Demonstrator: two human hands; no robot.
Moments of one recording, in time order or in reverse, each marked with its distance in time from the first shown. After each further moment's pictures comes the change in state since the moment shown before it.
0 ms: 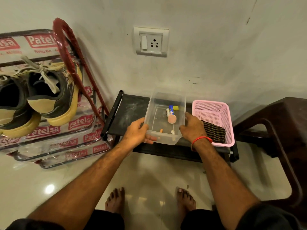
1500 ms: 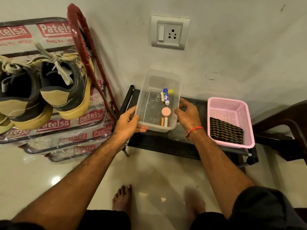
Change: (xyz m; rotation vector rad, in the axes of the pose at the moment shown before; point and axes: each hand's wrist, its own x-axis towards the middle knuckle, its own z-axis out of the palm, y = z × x) left_hand 0.015 -0.022 -0.064 -0.113 0.184 0.073; right_hand 0.037 -0.032 0.062 0.439 0.032 -0.039
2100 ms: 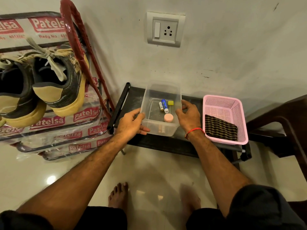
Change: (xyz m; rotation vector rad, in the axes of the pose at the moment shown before) left_hand -0.004 -0.001 0.021 0.118 -0.039 -0.009; right_hand 0.001 0.019 -0.010 -0.140 0.112 0.011
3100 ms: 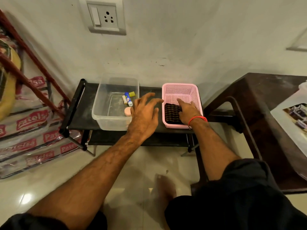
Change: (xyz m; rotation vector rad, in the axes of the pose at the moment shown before) left_hand -0.014 0.031 0.166 0.591 0.047 0.646; right_hand 0.035 0.101 -0.137 -0.743 -0.255 0.081
